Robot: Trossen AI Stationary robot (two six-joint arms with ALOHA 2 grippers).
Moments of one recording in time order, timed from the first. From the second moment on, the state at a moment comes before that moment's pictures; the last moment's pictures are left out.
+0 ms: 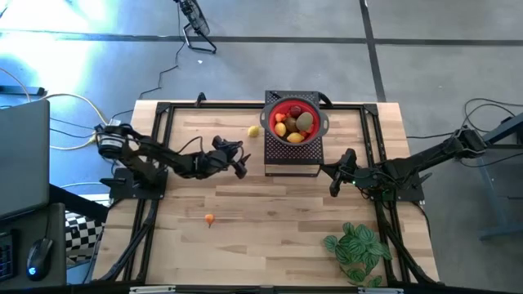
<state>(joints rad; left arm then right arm) 0.07 1.59 0.49 0.72 -0.61 -0.20 0.30 0.71 0.21 0.00 0.68 0.55</state>
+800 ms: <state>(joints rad) 0.40 1.62 0.53 0.70 -0.06 -0.25 0.30 0.71 0.21 0.00 0.68 0.56</state>
